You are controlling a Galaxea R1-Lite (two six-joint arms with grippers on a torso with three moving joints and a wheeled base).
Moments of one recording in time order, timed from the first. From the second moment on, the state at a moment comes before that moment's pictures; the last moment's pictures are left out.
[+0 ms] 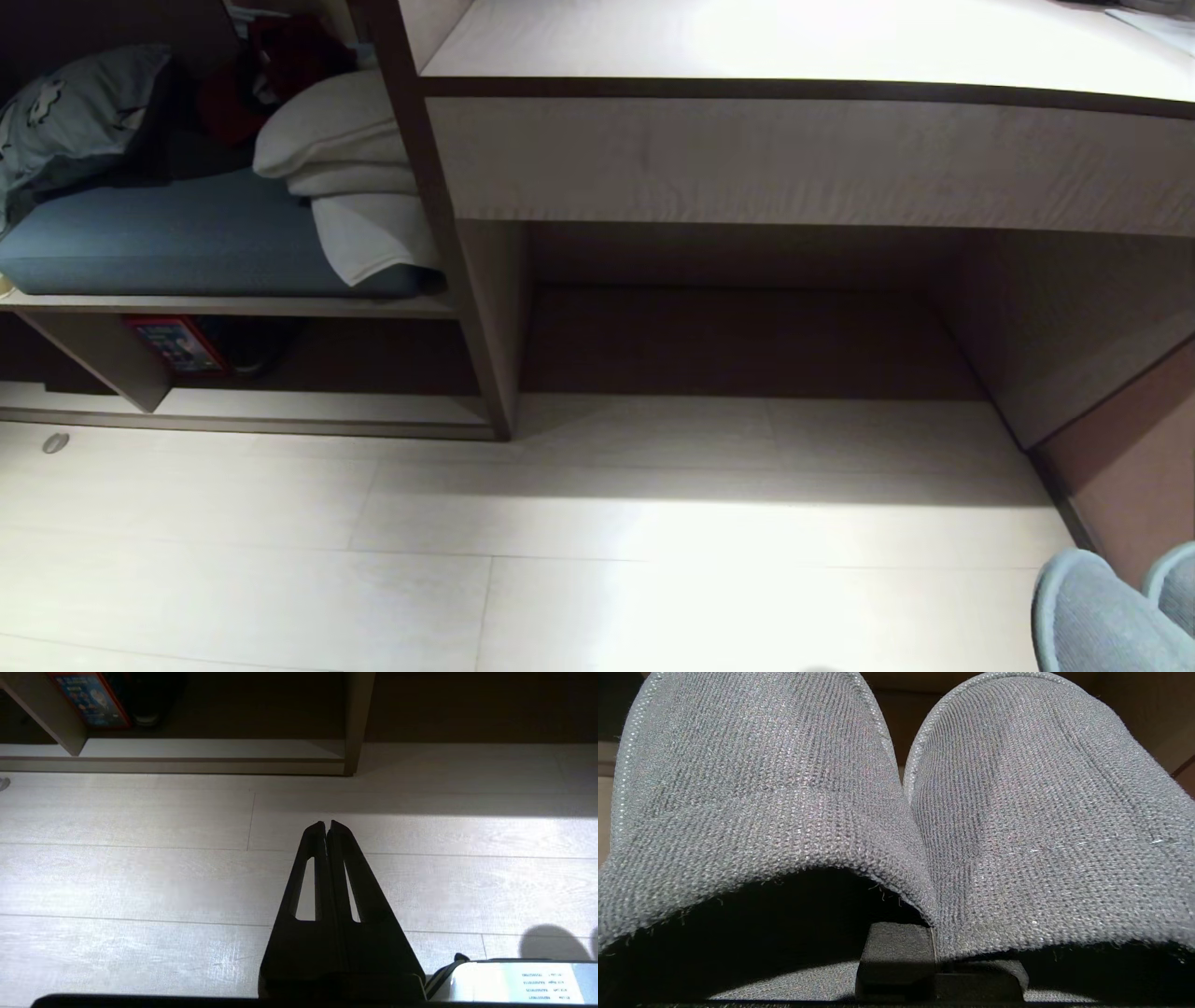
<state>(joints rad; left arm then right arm) 0.00 0.00 0.00 0.01 0.00 0.00 0.02 0.00 0.00 0.00 0.00 0.00</state>
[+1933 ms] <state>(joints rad) 0.00 0.00 0.00 0.01 0.00 0.00 0.02 0.00 0.00 0.00 0.00 0.00</state>
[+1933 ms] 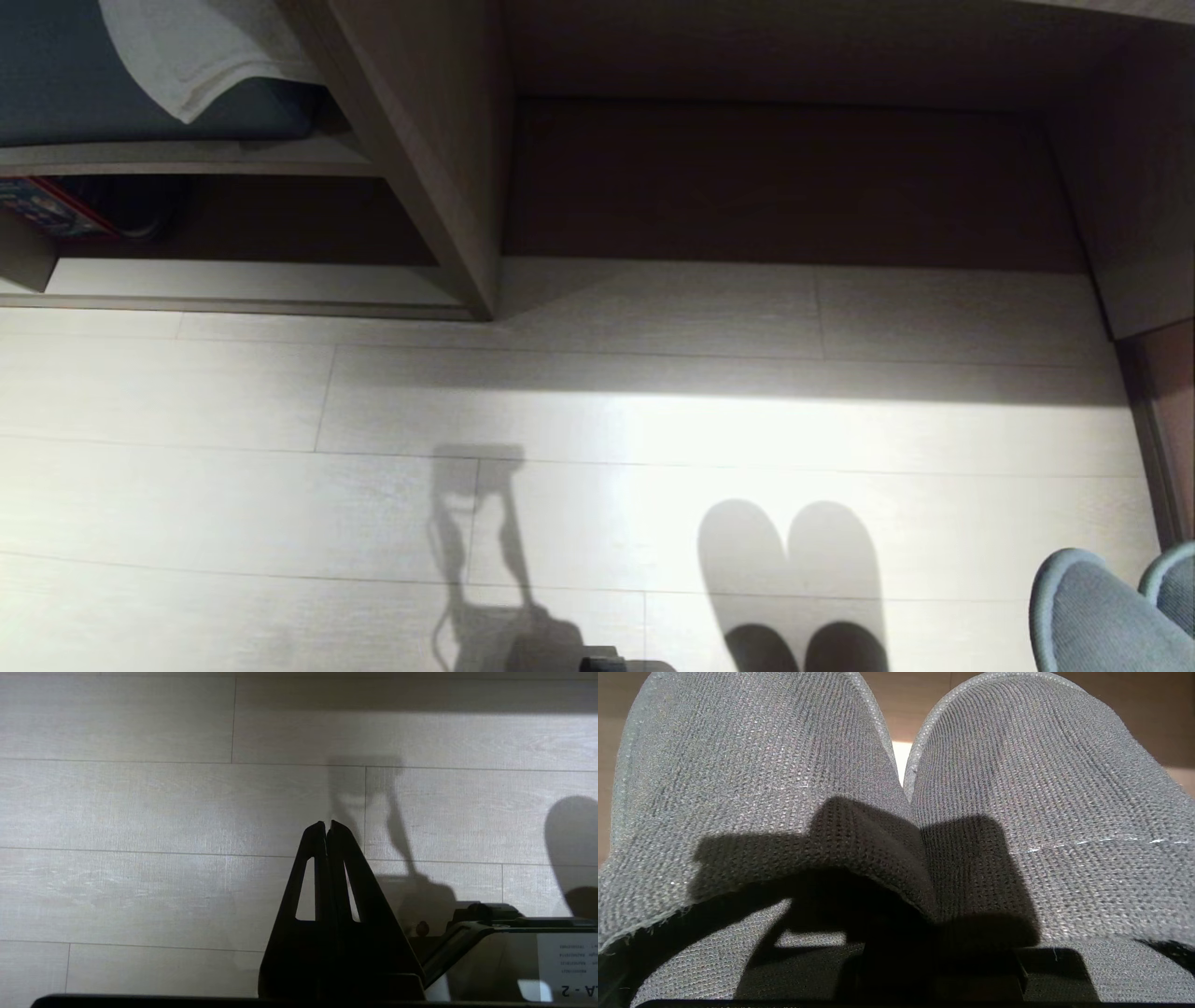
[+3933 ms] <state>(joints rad) 0.00 0.00 0.00 0.01 0.00 0.00 0.02 0.00 0.00 0.00 0.00 0.00</state>
